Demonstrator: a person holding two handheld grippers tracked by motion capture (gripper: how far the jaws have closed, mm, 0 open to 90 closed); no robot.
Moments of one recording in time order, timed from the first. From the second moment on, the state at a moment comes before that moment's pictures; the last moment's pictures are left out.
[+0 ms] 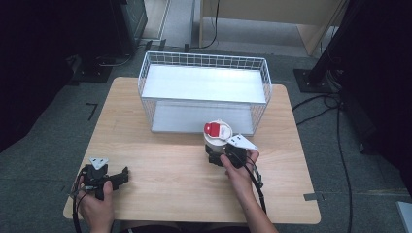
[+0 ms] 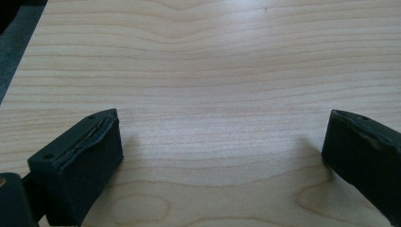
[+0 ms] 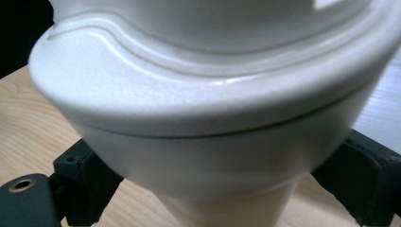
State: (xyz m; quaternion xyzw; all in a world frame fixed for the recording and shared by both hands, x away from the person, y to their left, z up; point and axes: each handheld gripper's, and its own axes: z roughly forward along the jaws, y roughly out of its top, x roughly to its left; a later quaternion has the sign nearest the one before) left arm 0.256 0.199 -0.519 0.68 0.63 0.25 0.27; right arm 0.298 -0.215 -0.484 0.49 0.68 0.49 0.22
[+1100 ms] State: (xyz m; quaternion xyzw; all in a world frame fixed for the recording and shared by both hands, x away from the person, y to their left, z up) left arm 0.256 0.199 -0.519 0.68 0.63 0.25 0.27; right arm 0.296 -0.207 -0.481 0.46 0.63 0.57 0.25
